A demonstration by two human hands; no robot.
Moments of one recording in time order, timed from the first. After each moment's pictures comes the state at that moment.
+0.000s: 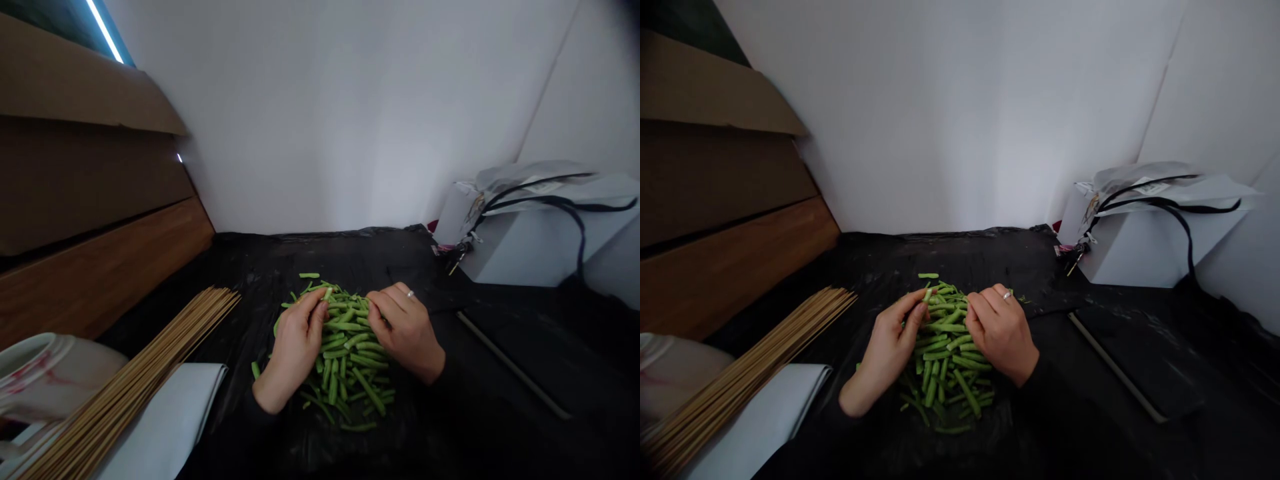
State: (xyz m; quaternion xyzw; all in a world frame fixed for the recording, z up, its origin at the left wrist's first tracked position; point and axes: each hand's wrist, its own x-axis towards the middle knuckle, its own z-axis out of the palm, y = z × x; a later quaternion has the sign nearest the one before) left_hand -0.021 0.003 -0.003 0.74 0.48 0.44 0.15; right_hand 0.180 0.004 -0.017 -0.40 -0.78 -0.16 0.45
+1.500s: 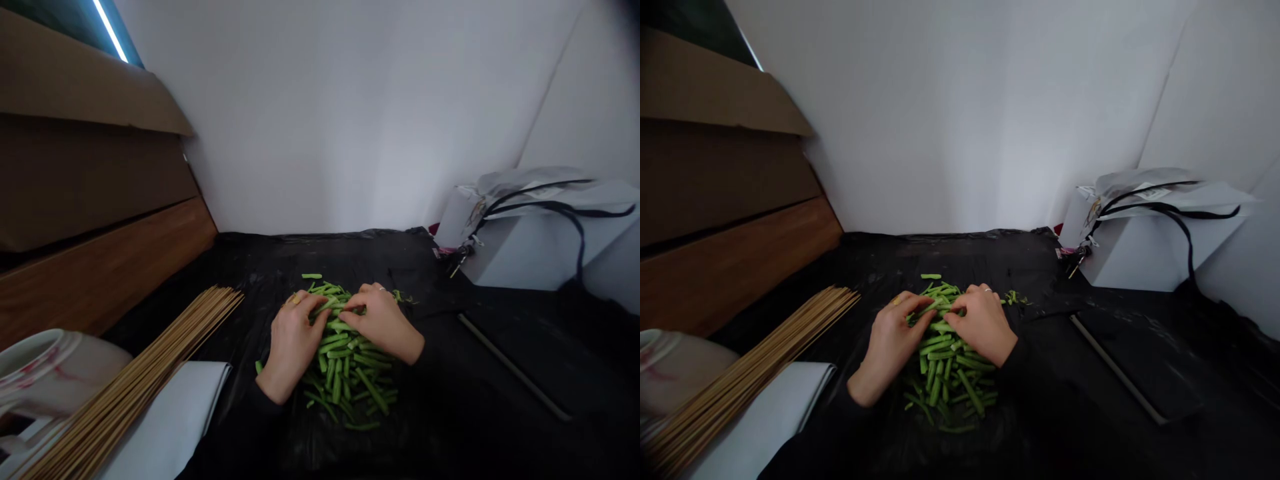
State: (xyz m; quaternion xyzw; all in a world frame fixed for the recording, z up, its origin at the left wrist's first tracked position) left_hand -0.031 0.014 -0.013 0.76 0.53 0.38 0.05; right_hand 0.149 0.031 -0.013 -0.54 -0.78 0.09 0.31
